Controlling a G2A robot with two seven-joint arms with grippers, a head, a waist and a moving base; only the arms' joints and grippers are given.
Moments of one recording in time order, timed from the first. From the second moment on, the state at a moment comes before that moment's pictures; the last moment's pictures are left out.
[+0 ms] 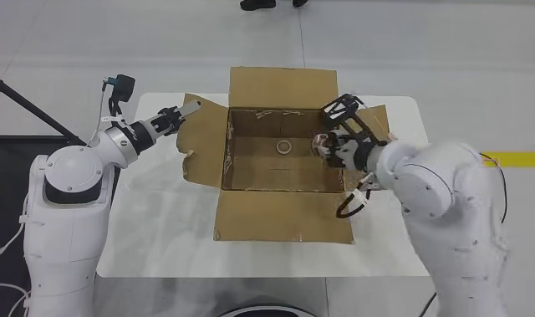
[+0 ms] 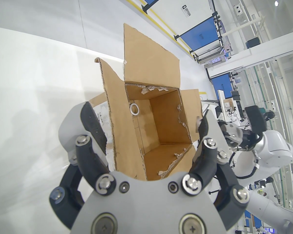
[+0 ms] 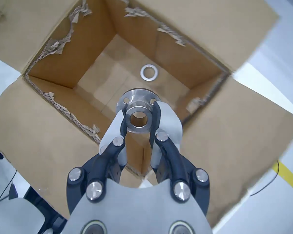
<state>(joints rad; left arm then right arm) 1.07 -1.17 -1.67 -1.73 0.22 0.05 -0.93 -0.88 -1.22 1.31 -2.05 -0.96 -0.07 1.44</state>
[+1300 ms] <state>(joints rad) 1.07 -1.17 -1.67 -1.73 0.22 0.05 -0.93 -1.35 -1.16 1.66 -1.78 -1.07 -0.13 1.24</state>
